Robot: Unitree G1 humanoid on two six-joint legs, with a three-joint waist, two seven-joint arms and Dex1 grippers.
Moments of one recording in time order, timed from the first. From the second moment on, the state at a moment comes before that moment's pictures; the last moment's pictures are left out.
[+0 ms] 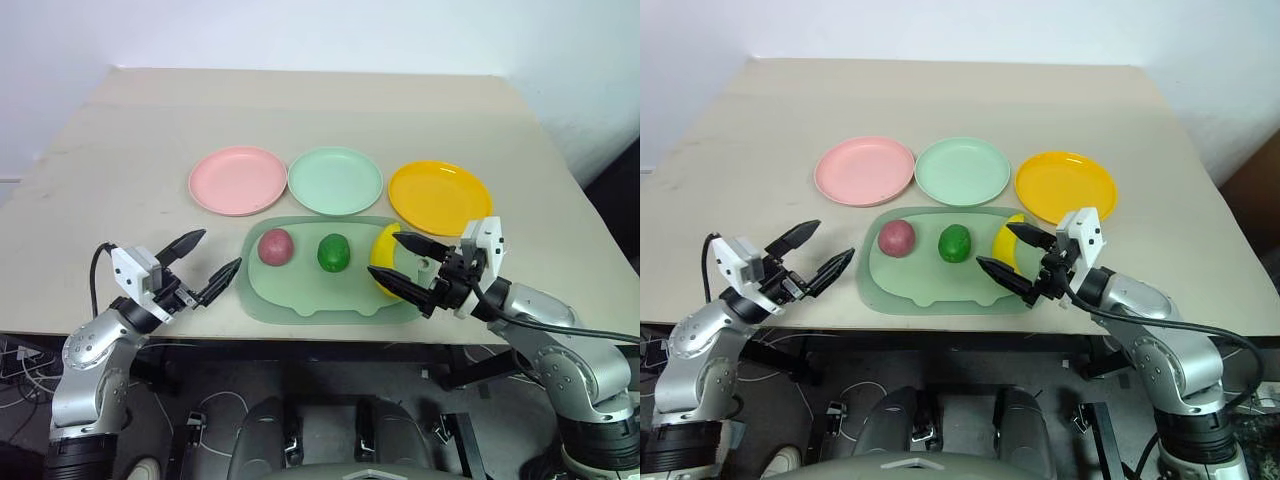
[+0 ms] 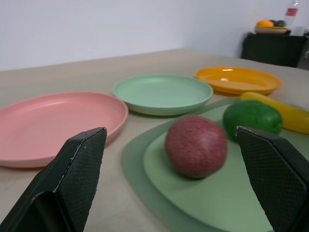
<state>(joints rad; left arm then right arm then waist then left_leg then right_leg) 0.01 0.48 0.25 -0.17 -0.53 0.02 -0.82 -0.11 -0.55 -0.11 -0.51 0.71 0.60 0.67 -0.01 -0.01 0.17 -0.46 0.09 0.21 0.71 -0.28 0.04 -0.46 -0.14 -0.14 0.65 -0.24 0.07</state>
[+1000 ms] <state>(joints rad) -0.11 0.50 0.17 -0.19 -0.58 0.20 -0.90 -0.13 -0.57 -0.12 -0.51 0.75 0.87 0.47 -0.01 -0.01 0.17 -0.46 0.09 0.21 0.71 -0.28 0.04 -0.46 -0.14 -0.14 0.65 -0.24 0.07</state>
